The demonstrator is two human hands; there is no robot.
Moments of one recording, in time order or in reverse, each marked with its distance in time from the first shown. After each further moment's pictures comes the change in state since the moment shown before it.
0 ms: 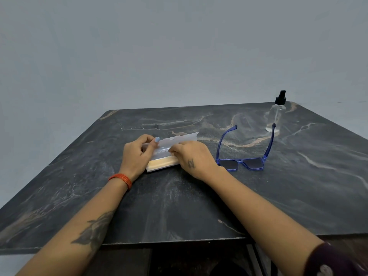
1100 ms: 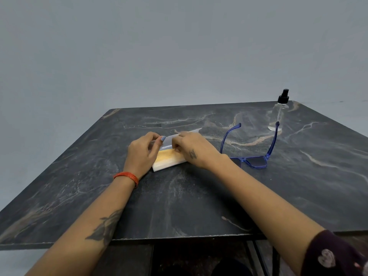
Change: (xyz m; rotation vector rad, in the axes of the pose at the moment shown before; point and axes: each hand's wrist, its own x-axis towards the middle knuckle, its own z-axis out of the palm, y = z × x) left_hand 0.001 -0.002 0.002 0.180 0.043 0.174; right_hand 0.020 0.001 -0.015 -0.013 -0.204 -0.024
